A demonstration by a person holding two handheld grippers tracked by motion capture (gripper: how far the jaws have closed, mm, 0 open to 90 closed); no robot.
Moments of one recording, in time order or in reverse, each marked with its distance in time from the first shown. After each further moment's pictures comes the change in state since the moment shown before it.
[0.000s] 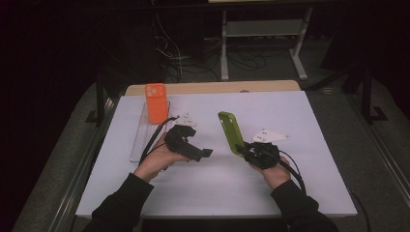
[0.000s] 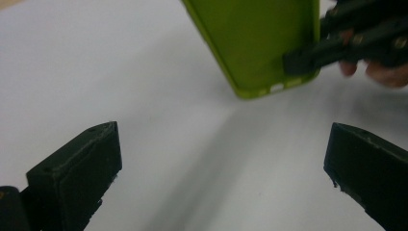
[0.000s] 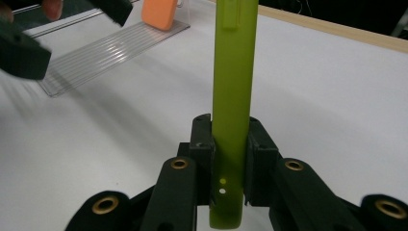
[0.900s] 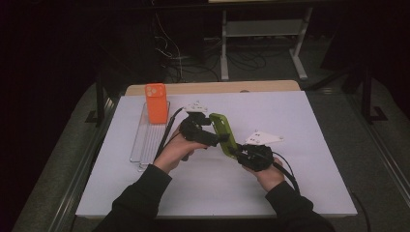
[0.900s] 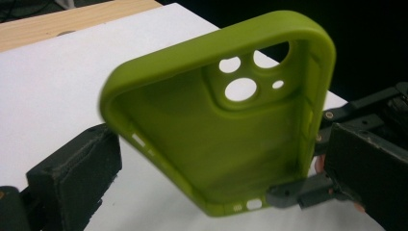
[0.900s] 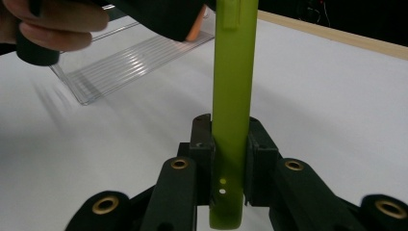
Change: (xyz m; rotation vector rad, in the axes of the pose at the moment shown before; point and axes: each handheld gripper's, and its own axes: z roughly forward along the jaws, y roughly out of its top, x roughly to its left) left arm -0.002 0.033 0.029 -0.161 -0.076 -0.076; right arm 0.018 0.006 0.004 -0.029 0.057 -0.013
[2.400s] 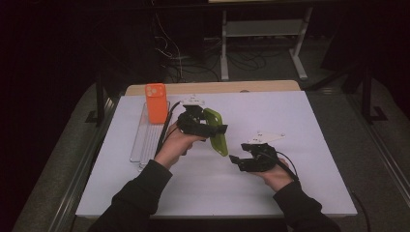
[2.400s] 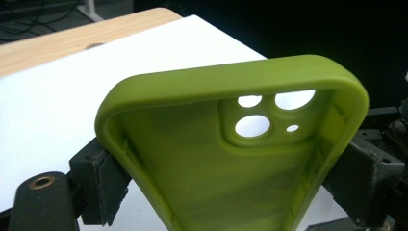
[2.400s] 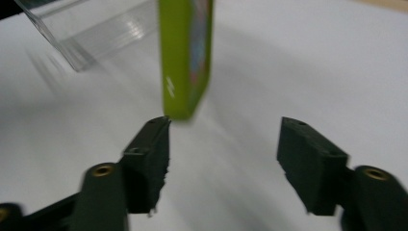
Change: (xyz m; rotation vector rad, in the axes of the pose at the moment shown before) left arm 0.010 0.016 -0.014 -0.017 0.070 -0.014; right arm -0.013 -0.007 -0.006 0.140 0.015 0.032
